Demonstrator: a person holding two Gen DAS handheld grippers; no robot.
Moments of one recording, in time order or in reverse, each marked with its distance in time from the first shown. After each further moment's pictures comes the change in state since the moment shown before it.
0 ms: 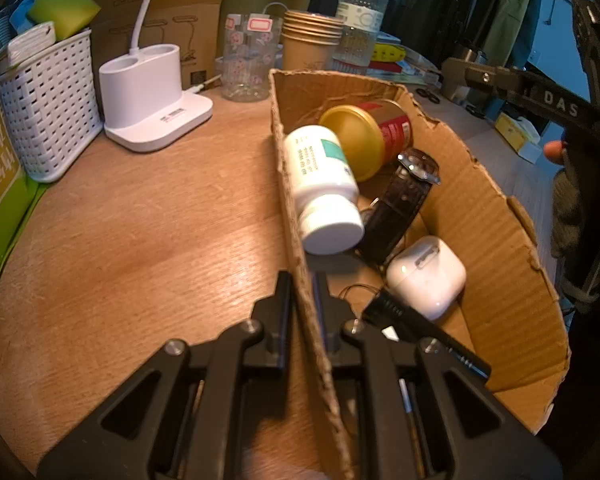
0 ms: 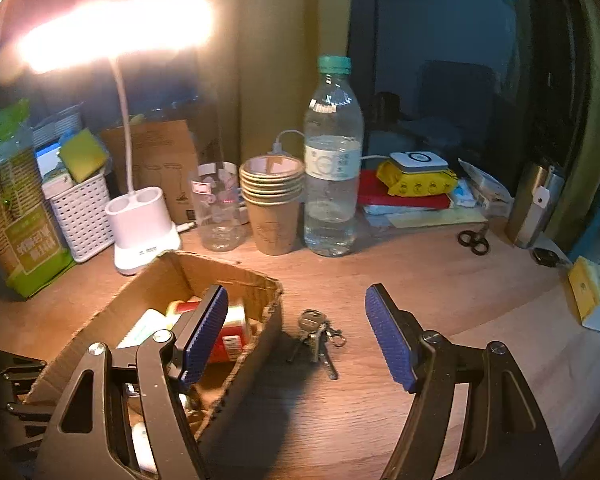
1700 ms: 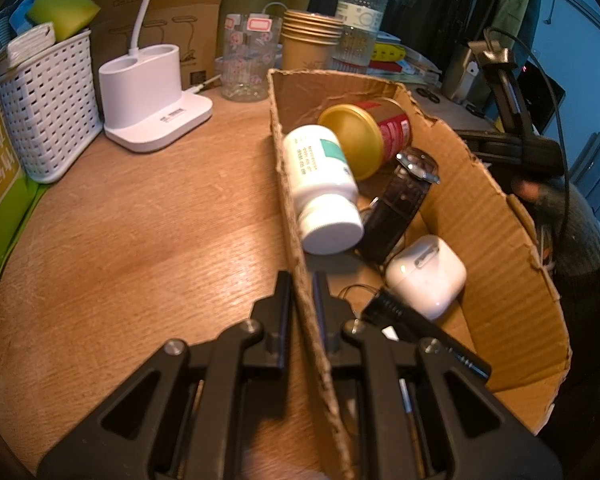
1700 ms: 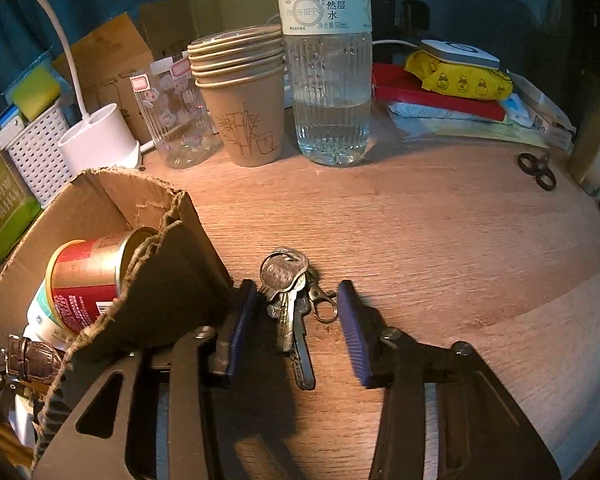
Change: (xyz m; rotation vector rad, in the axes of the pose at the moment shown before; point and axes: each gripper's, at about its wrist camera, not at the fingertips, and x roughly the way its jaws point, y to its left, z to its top) left arm -0.001 0.001 0.000 0.001 -0.001 0.001; right arm 0.113 -0.035 -0.030 0.012 0.290 0.127
